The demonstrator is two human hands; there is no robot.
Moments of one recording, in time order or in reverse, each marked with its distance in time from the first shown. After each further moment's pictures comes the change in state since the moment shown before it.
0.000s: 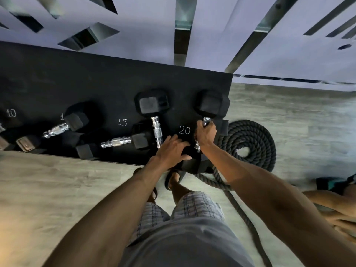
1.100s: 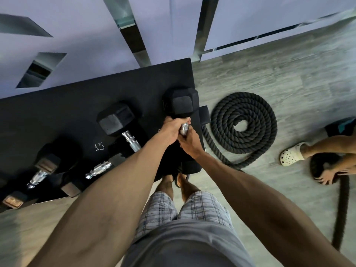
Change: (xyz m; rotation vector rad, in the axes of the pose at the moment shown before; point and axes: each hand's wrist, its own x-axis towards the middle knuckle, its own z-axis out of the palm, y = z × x) left_hand 0.130 0.057 -0.025 -1.529 0.000 -0.731; right_hand 0.024 0.077 -0.005 -0.030 -0.255 -0.106
